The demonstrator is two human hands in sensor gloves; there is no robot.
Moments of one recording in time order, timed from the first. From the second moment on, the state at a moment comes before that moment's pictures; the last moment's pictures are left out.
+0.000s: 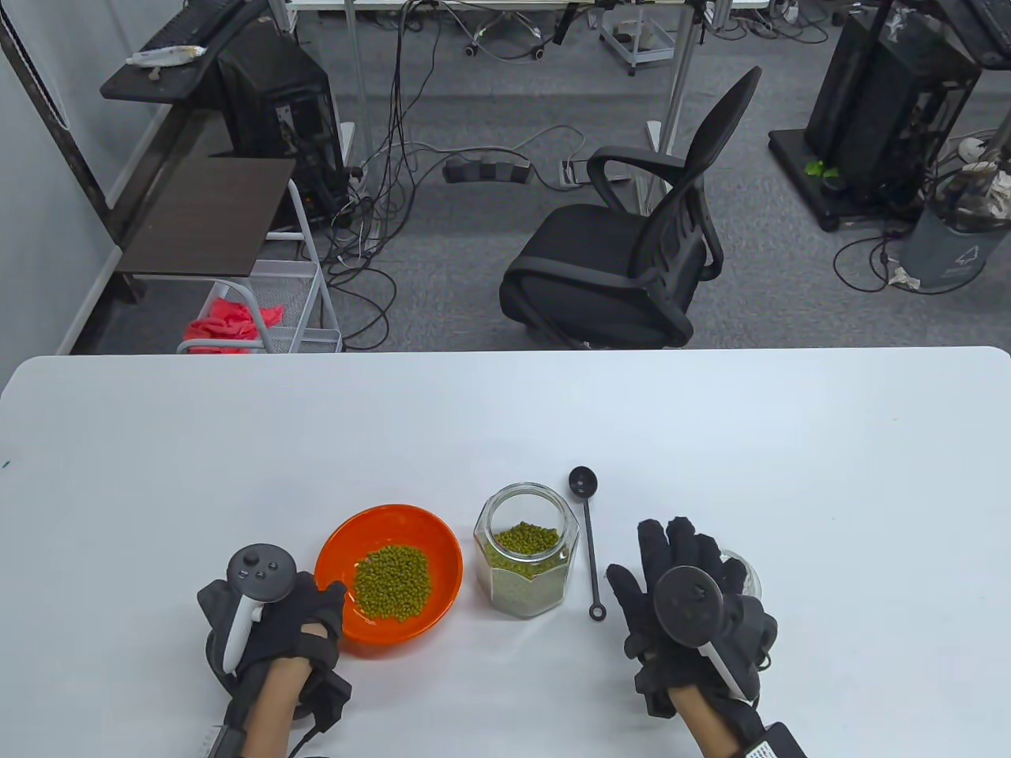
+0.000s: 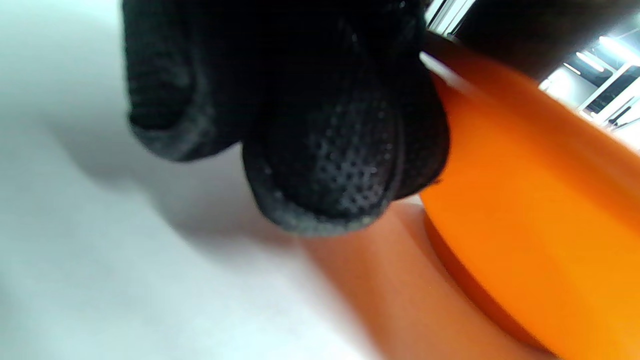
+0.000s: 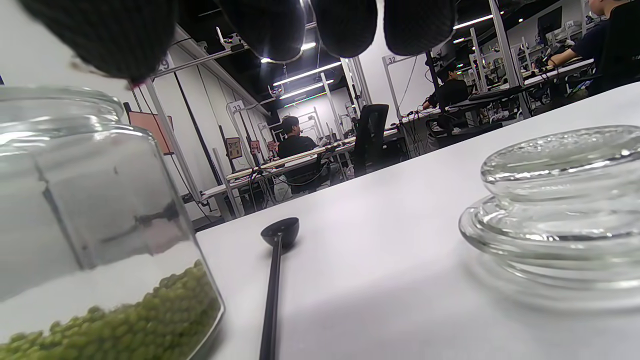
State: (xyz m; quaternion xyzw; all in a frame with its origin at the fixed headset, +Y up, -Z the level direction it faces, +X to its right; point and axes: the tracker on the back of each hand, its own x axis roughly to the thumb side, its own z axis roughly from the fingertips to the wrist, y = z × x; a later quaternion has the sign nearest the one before) left_hand -0.283 -0.752 -0.312 -0.13 0.18 0.28 0.93; right_hand 0.167 -0.695 -0.283 -0.05 -0.13 0.97 0.19
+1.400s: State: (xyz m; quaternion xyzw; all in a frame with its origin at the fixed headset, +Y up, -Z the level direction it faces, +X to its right) left_hand -0.216 -0.724 -0.300 0.05 -0.06 0.15 0.99; right_hand 0.249 -0.739 -0.315 -0.19 -0.06 0.96 0.19
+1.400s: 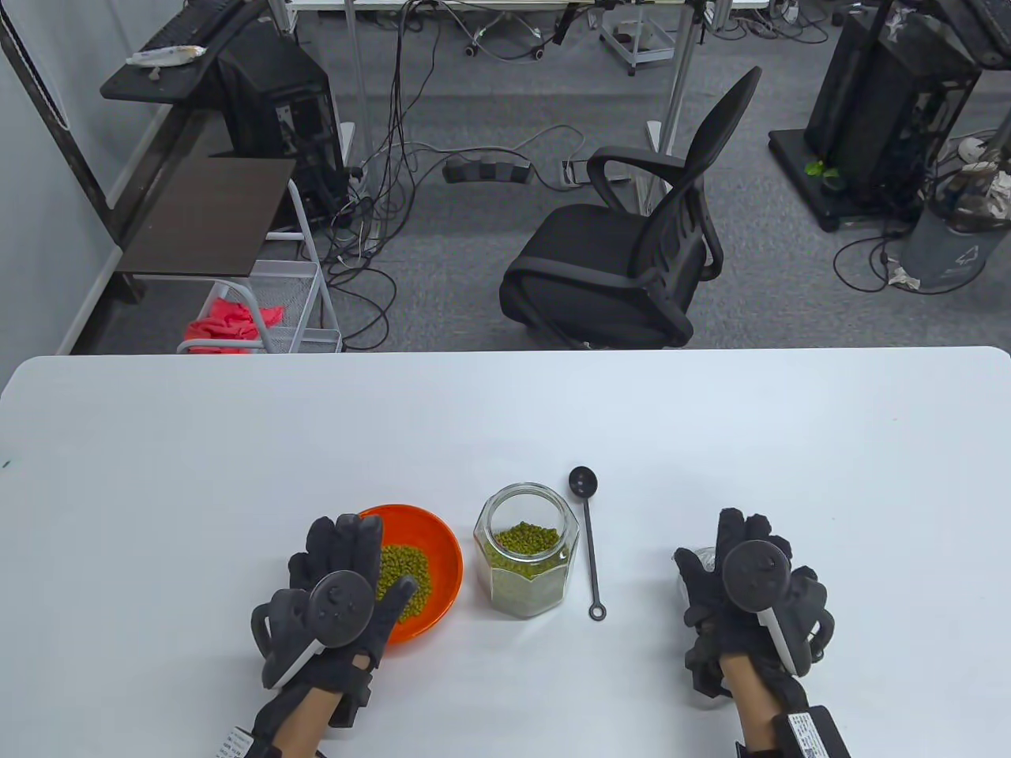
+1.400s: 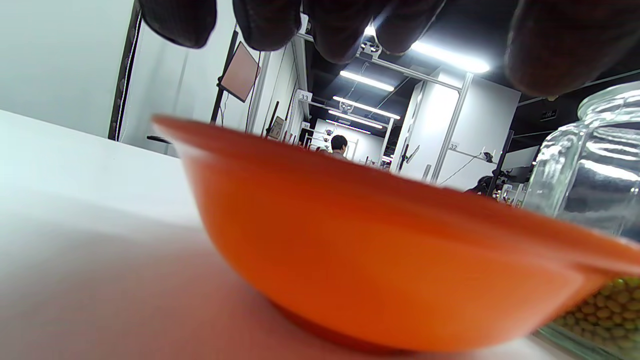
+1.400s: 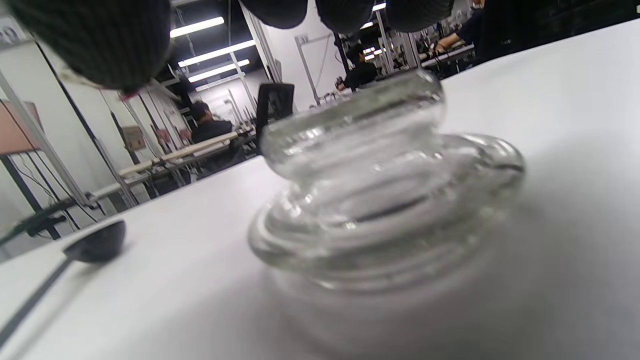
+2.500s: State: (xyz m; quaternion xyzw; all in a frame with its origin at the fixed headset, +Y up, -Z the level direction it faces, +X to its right) left_hand -0.217 -0.726 -0.301 0.03 -0.06 0.15 0.99; right_hand 0.253 -0.757 -0.324 -0.21 0.00 0.96 0.17
